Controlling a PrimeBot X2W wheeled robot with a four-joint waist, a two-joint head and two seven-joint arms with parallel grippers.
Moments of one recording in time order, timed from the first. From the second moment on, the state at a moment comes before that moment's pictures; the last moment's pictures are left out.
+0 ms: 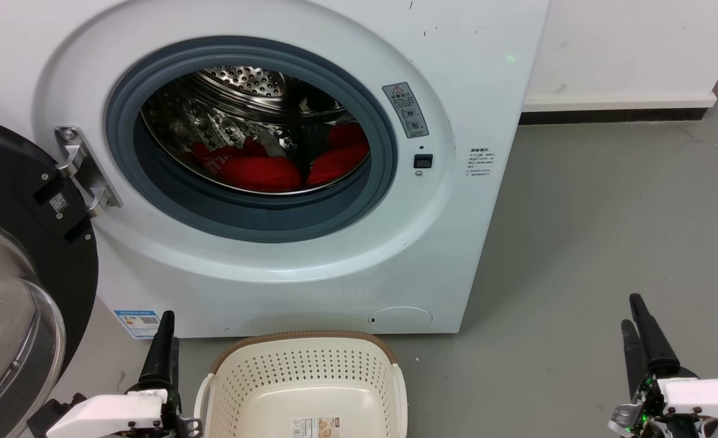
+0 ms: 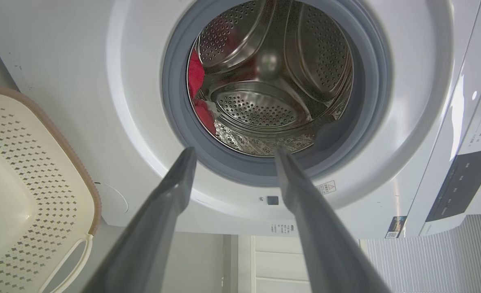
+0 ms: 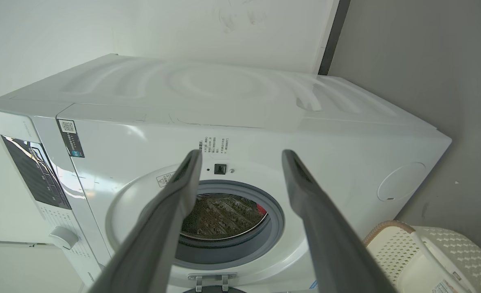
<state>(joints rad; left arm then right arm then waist) -0.04 0.05 0.12 0.26 -1.46 -0.13 0.01 -0.04 -0.05 -0.12 0.26 1.48 0.13 0.01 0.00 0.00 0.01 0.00</state>
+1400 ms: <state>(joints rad) 0.00 0.05 0.05 -0.10 -0.64 0.07 -0.13 -0.03 -0.05 -0.10 -0.07 0.38 0.13 -0.12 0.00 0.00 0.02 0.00</state>
